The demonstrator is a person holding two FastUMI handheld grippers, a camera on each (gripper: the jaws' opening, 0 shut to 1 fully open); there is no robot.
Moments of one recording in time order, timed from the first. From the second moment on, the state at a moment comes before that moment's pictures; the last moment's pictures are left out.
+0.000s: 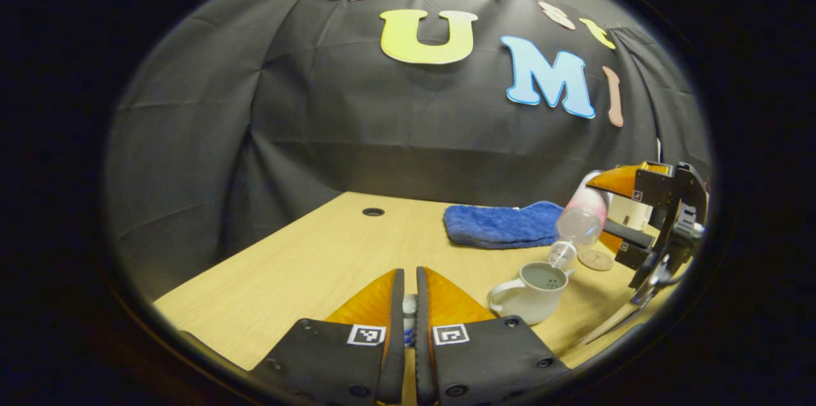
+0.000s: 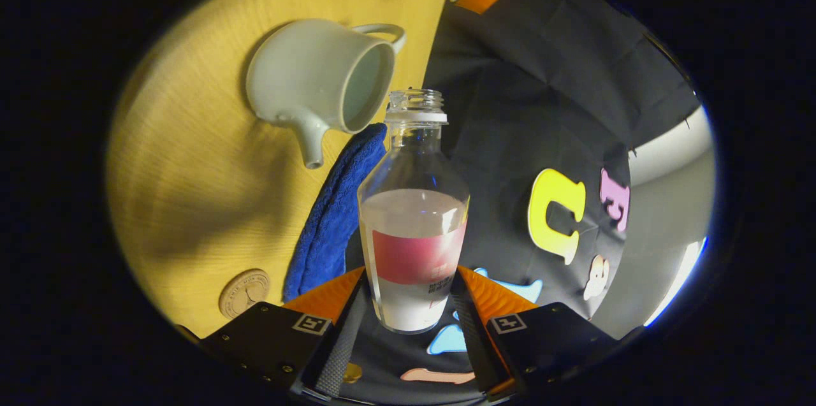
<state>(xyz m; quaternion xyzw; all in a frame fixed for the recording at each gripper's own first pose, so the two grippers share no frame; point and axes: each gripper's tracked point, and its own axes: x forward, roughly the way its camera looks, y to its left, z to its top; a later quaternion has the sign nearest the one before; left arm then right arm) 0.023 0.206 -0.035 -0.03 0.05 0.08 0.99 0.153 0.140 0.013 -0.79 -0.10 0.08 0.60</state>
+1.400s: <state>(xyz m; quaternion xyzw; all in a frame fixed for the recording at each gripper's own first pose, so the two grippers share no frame) 0.074 0.094 0.002 0.00 0.03 -0.02 1.00 0.126 0.048 -0.039 -0.11 0.10 0.14 0.98</state>
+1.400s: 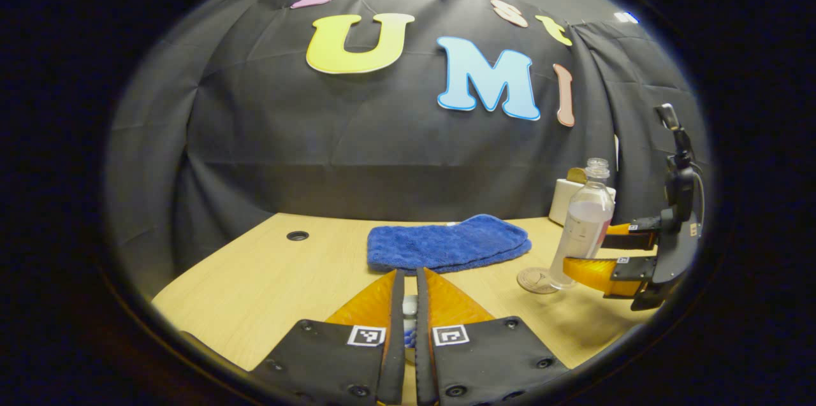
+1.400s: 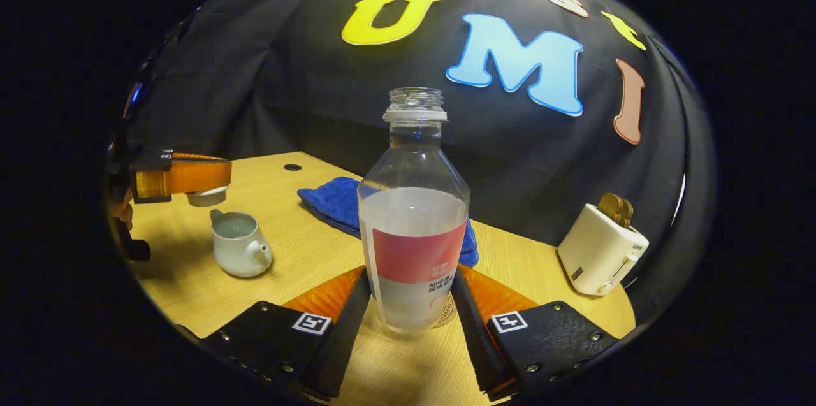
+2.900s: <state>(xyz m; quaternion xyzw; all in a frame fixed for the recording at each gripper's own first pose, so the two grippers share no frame) 0.092 0.067 -0.010 0.00 0.04 -0.04 1.00 0.145 0.012 -0.052 -0.01 0.11 0.09 0.99</state>
